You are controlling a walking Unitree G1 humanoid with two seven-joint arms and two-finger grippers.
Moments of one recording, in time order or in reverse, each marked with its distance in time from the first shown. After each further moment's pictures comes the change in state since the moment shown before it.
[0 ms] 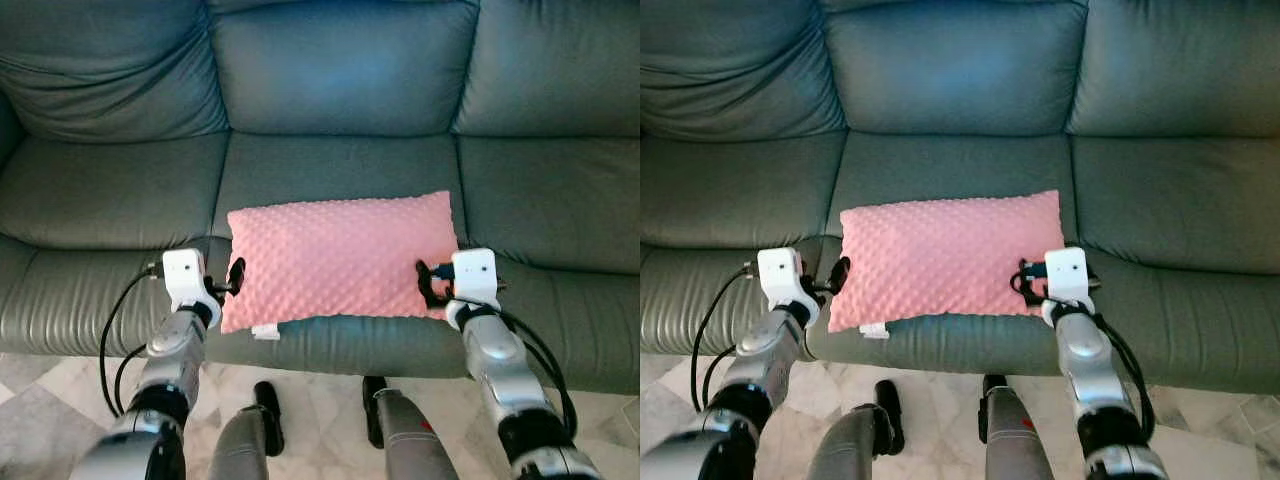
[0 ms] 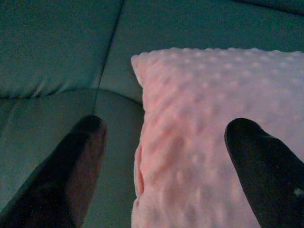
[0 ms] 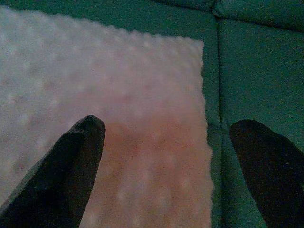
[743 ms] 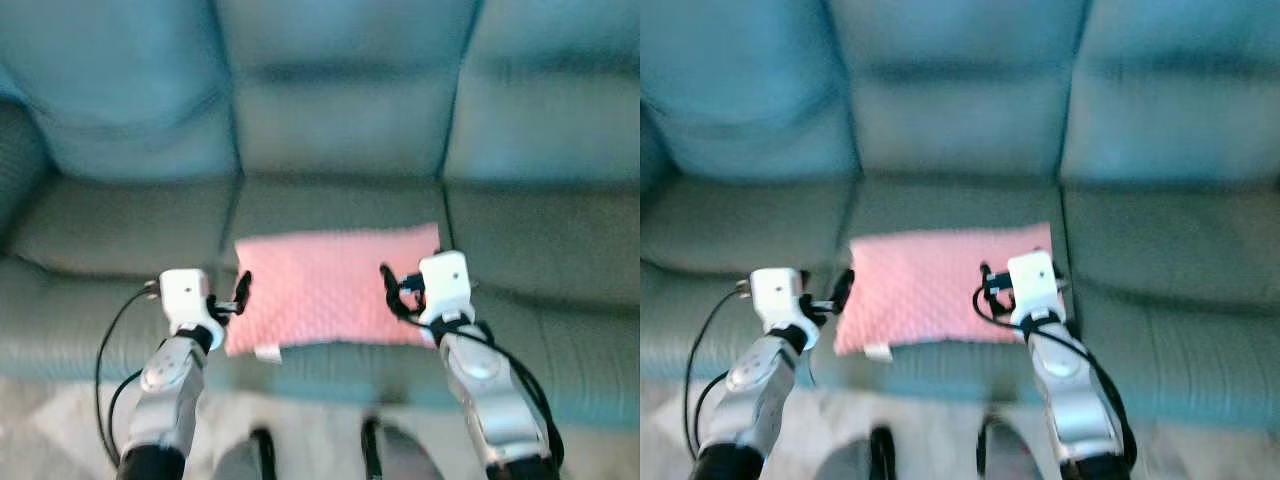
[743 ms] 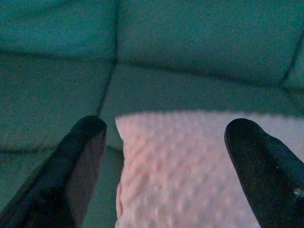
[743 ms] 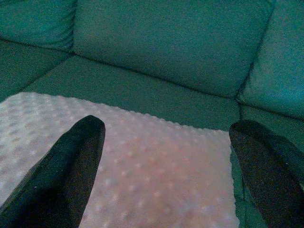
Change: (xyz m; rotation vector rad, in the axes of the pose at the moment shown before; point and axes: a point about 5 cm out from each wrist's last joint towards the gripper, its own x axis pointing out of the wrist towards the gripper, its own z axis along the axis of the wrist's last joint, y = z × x) left arm -0.040 -0.015 -0.003 0.000 -0.057 -0.057; right arm -0.033 0.041 0.027 0.020 -0.058 0.151
